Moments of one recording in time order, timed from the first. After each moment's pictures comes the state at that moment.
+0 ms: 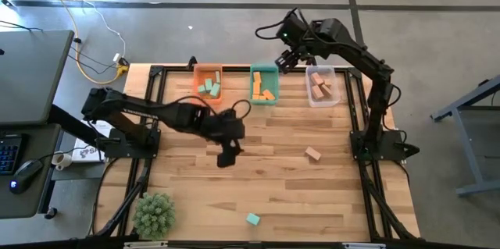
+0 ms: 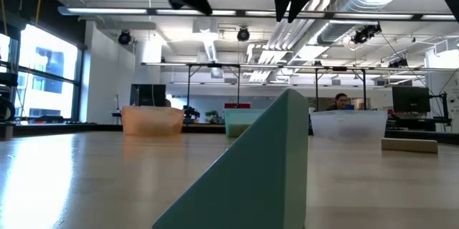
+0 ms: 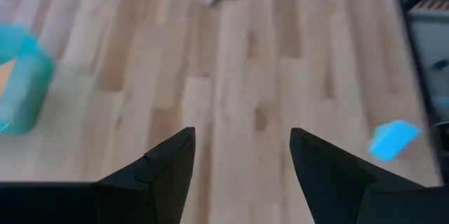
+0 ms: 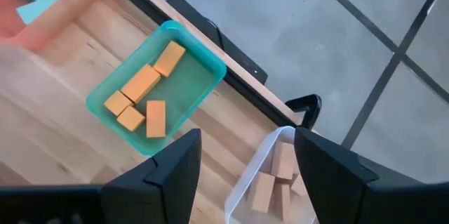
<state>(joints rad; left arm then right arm) -0.02 1.52 1.32 -0.68 -0.06 -0.18 -0.45 1.88 2.31 -1.55 0.38 0.29</state>
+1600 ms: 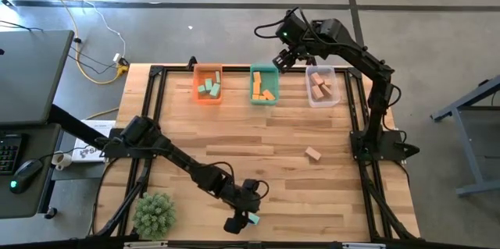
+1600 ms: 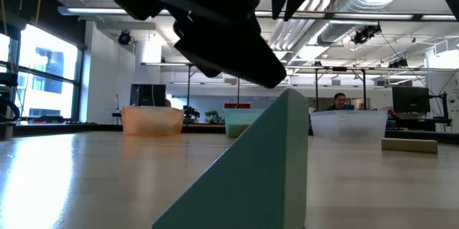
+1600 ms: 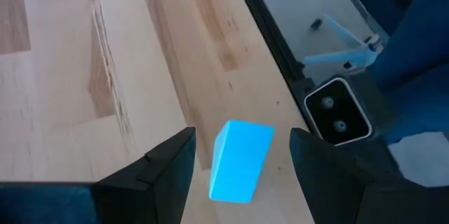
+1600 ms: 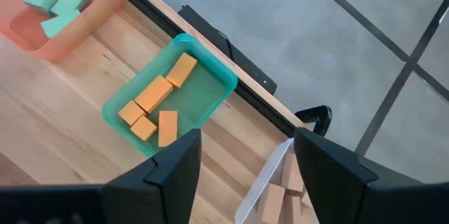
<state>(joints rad) -0.39 2.03 1.29 -0.02 0.08 -0.23 -0.45 1.88 2.31 -1.50 0.37 0.28</state>
